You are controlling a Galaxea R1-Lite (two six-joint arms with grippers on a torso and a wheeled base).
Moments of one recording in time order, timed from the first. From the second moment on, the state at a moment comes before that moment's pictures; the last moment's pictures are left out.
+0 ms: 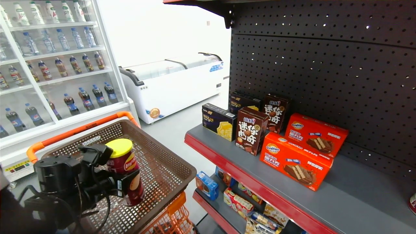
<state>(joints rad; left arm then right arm) -0.02 1.87 -0.25 -1.24 -0.20 0.05 0.00 0.00 0.00 0.00 0.01 0.00</state>
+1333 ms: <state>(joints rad) -0.04 0.31 -0.17 -0.05 -0.21 0.02 0.00 0.00 0.00 0.00 0.01 0.00</state>
